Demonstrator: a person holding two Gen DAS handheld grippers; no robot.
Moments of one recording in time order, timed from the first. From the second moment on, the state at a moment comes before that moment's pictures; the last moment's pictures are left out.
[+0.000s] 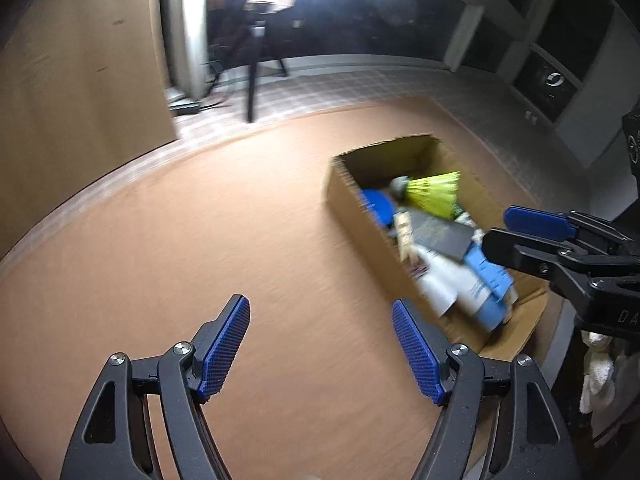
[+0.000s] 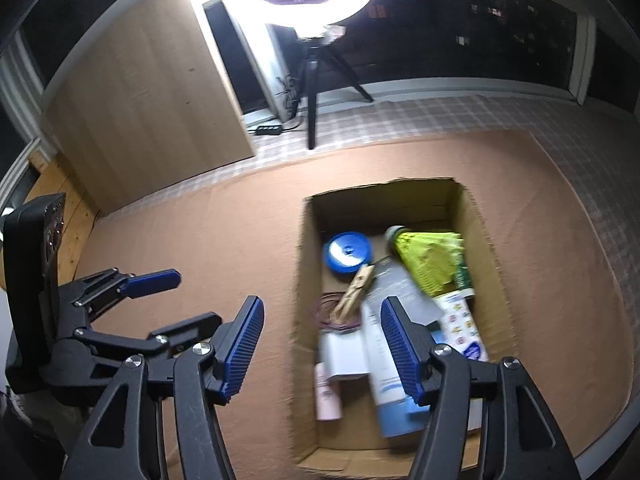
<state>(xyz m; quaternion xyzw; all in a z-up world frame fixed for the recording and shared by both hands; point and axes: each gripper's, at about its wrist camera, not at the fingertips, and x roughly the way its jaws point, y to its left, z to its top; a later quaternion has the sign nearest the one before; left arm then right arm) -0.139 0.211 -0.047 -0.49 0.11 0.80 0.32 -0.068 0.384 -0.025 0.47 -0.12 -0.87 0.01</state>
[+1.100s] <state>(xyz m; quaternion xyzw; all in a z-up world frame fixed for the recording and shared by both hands) -0.050 -0.029 -0.042 -0.50 -0.01 0.86 0.12 -0.012 0.194 -0.037 0.48 -0.05 -0.87 0.10</state>
